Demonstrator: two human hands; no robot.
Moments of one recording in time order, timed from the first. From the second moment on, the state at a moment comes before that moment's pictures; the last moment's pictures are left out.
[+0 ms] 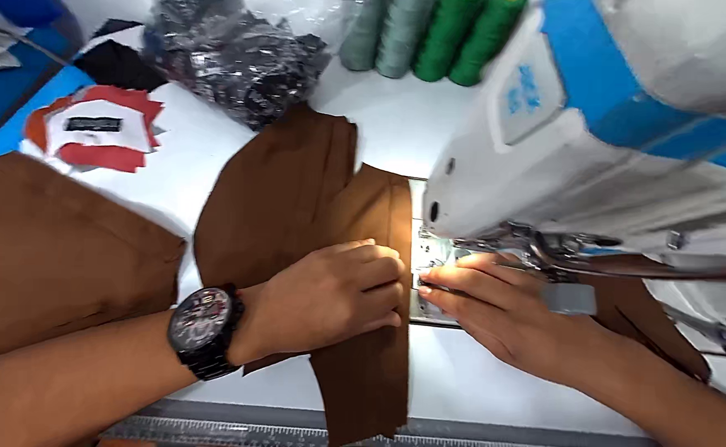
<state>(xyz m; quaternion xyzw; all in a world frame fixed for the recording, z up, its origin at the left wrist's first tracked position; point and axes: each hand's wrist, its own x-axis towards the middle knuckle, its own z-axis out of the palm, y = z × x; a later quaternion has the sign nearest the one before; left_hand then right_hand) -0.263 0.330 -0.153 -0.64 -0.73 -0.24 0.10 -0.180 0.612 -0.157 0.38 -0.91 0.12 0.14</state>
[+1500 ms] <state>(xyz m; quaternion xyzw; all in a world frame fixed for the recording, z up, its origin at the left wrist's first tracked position) -0.261 0.329 -0.156 -0.62 -0.74 -0.22 0.14 -0.183 0.610 -0.155 0.38 -0.91 0.11 0.13</state>
